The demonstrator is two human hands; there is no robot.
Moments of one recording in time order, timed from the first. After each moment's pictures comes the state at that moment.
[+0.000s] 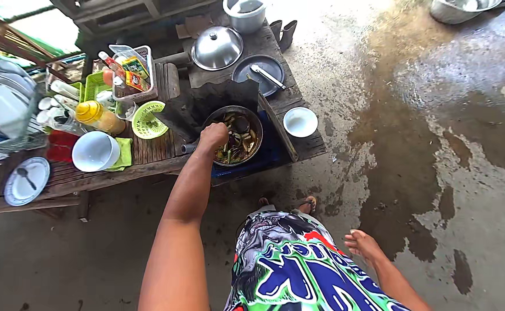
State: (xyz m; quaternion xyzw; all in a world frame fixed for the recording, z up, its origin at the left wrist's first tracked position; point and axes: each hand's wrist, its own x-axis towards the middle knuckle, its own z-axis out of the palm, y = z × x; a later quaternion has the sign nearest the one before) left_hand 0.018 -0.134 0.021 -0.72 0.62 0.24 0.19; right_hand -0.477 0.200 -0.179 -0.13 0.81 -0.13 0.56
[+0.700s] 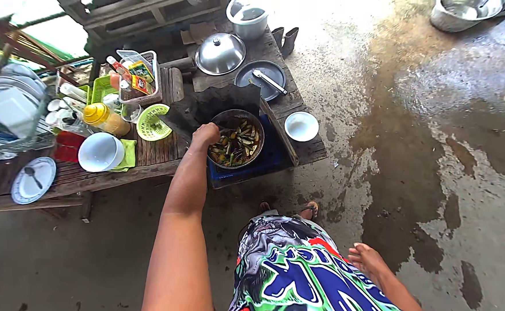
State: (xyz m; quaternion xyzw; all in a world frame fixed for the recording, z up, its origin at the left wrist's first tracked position) left_hand 0.059 -0.148 0.013 -0.75 0.59 0.26 0.16; right_hand -0.479 0.219 -0.175 -0.11 0.81 -0.12 0.56
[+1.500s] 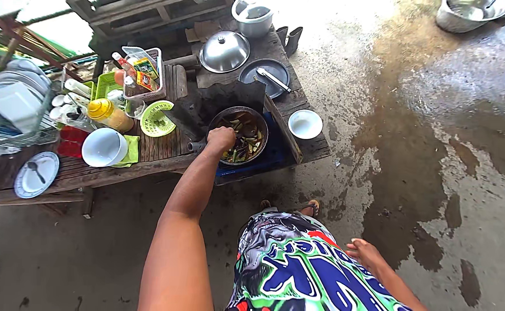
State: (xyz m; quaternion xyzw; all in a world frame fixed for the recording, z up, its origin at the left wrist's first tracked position) left_hand 0.013 -0.116 0.022 -0.70 0.64 0.19 0.24; right_hand -0.467 0.216 -0.178 -0.12 0.81 -0.11 0.56
